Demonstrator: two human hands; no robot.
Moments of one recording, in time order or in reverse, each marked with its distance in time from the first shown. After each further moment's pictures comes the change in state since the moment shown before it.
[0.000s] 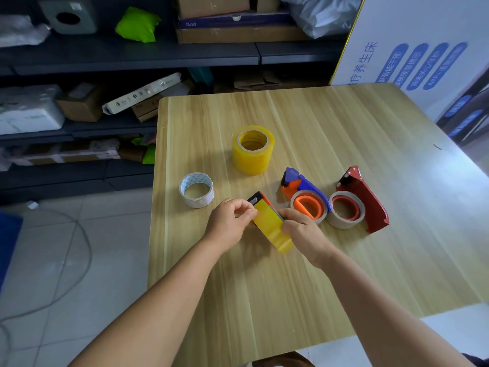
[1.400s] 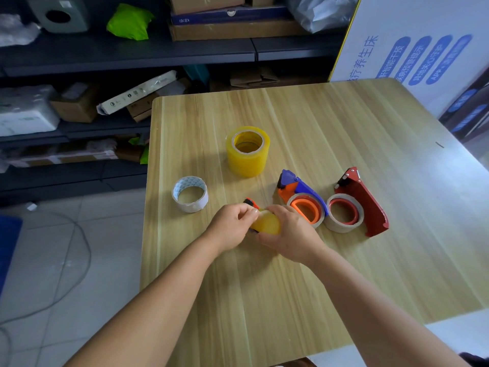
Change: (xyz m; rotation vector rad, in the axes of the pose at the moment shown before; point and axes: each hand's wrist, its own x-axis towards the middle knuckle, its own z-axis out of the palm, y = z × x) left_hand 0.011 0.015 0.004 0.001 -0.218 -0.050; right_hand 0.022 0.002 -0.001 -0.593 0.127 -0.214
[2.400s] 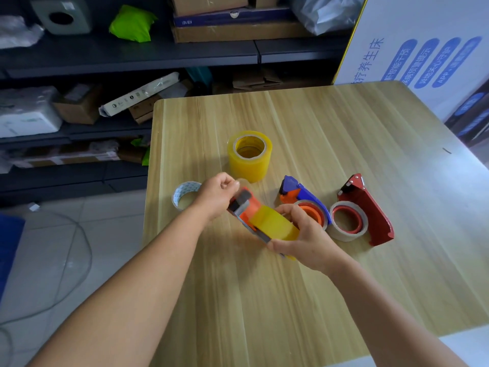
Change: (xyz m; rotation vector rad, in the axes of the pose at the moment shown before) left_hand 0.058 0.009 -0.043 0.004 0.215 -0.094; right_hand -0.004 0.015 -0.022 0.458 -0.104 0.007
